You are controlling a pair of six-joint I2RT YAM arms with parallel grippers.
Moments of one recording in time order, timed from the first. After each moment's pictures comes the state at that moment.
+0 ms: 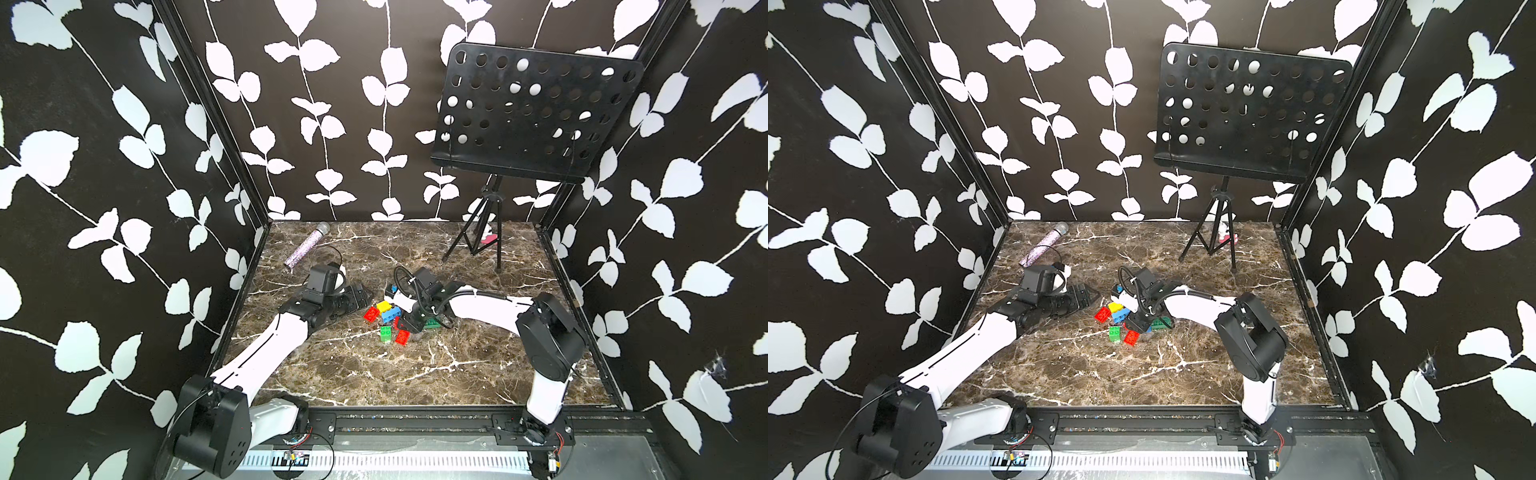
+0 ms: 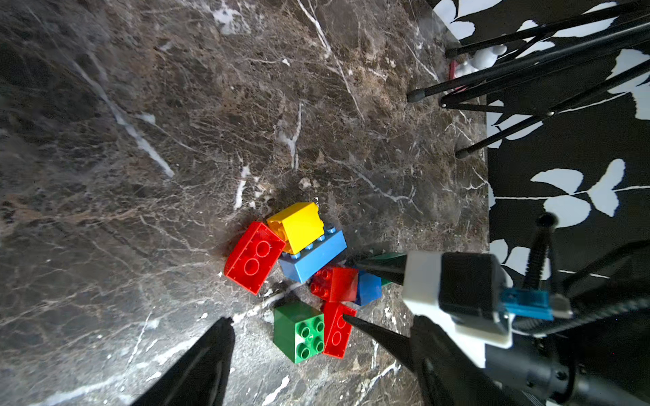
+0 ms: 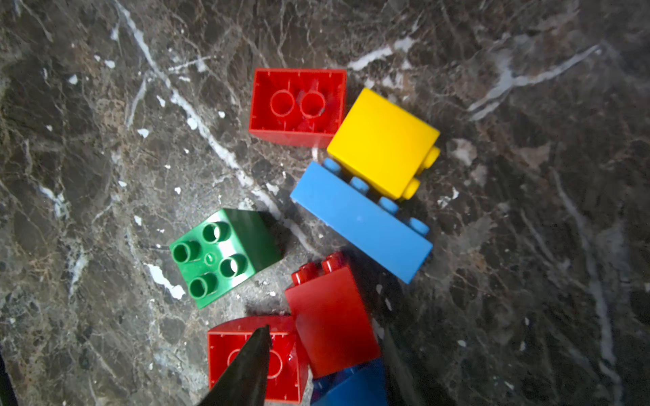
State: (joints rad) left arm -0.35 1.19 0.76 -0.35 0.36 -0.68; right arm 0.78 1.85 1.21 -0.45 -0.28 -0.27
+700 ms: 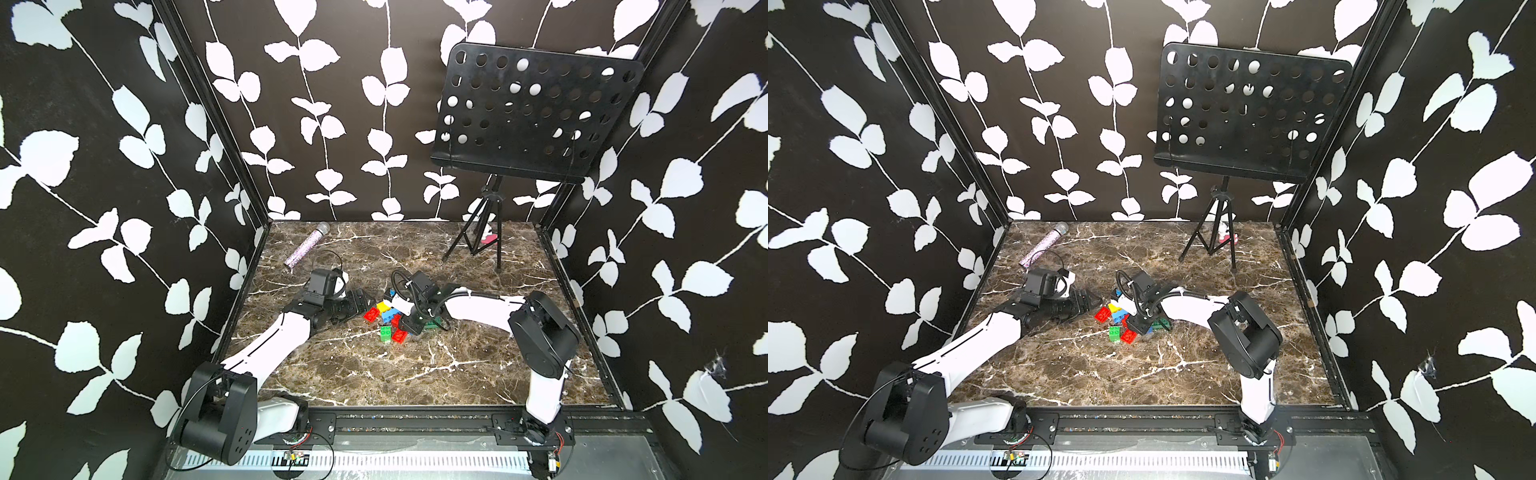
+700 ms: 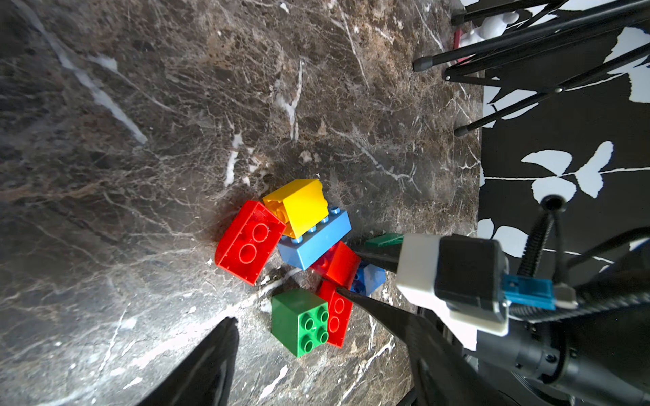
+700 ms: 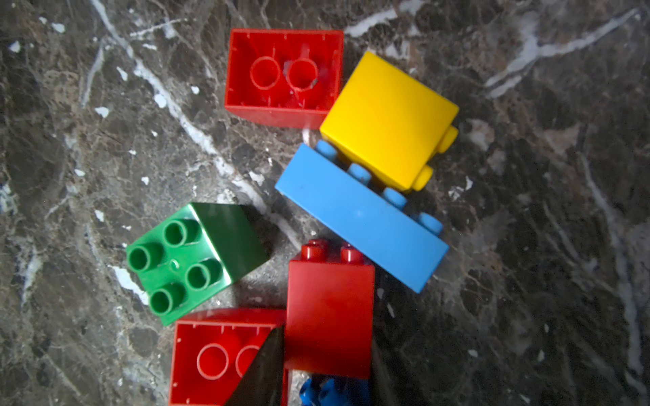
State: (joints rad) left arm -0.33 1.25 0.71 -0.29 0.47 -0.68; right arm 0.79 1.89 1.21 -0.43 -0.24 -0.27
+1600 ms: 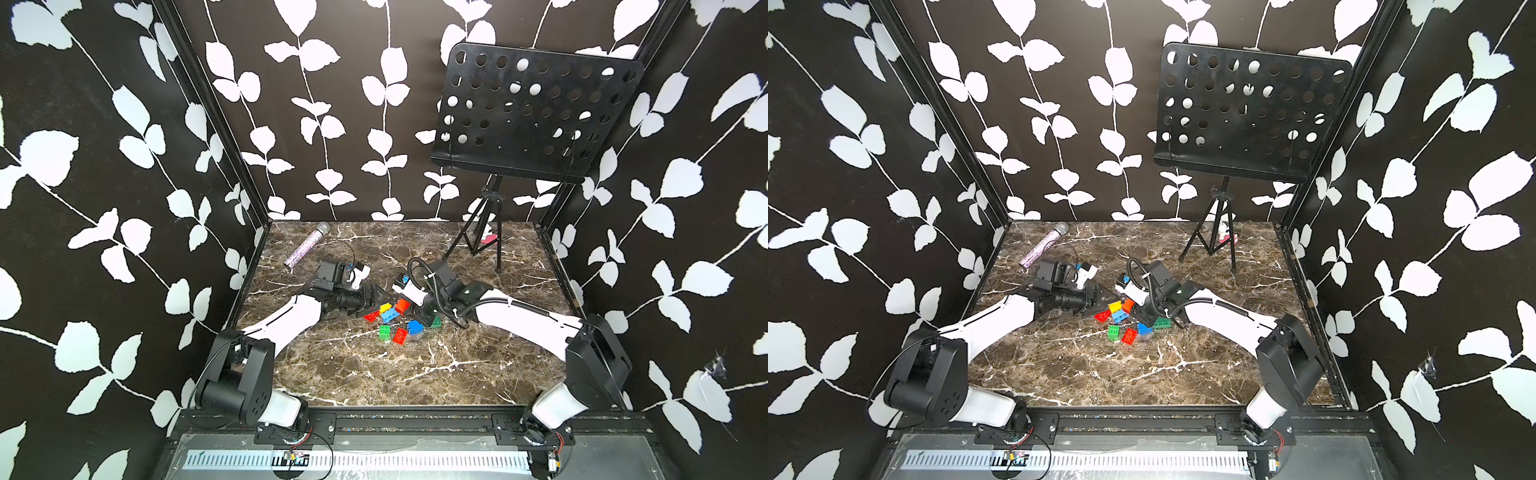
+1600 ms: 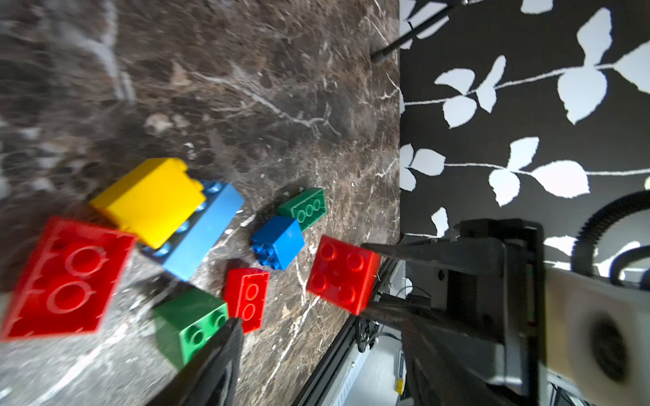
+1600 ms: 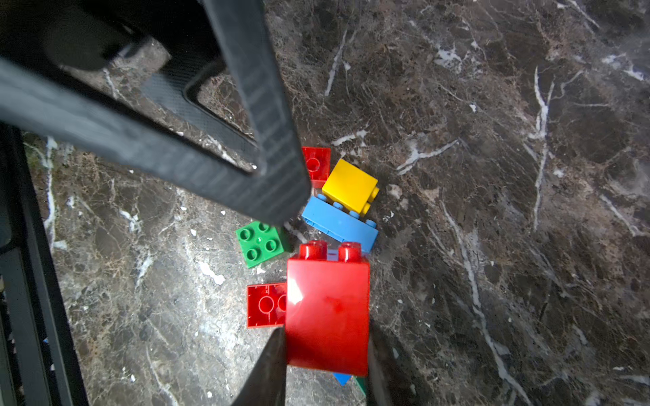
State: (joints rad) left arm -0.37 1.46 0.85 -0.24 0.86 -0.62; right arm 0.78 1.58 1.15 -0.45 -0.24 -0.26
